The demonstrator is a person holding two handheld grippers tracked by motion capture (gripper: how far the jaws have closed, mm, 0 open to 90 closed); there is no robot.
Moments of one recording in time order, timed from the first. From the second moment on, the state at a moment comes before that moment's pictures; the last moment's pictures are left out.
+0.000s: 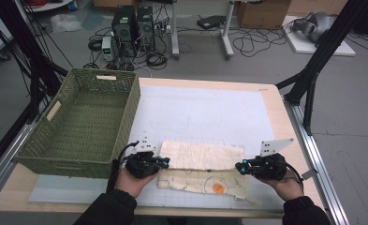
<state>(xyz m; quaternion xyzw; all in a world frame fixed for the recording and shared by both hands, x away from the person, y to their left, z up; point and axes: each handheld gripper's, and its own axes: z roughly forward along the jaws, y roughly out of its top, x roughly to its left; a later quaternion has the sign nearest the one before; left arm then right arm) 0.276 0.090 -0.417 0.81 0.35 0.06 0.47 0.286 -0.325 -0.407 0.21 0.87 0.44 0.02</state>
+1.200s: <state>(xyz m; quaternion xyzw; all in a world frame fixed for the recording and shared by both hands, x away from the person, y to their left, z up) 0.285 0.073 -0.445 0.84 0.35 0.08 0.41 0.324 -0.312 -0.443 0.28 0.87 0.39 0.03</state>
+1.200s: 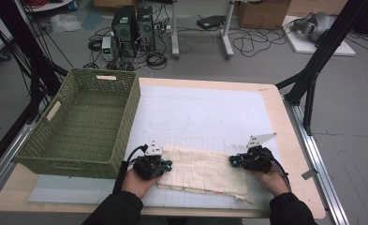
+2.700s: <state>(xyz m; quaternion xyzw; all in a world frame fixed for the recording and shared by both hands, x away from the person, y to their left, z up) 0.345 0.069 -0.429 0.80 0.40 0.10 0.43 0.333 -0.329 -0.432 0.33 0.84 0.43 0.06</state>
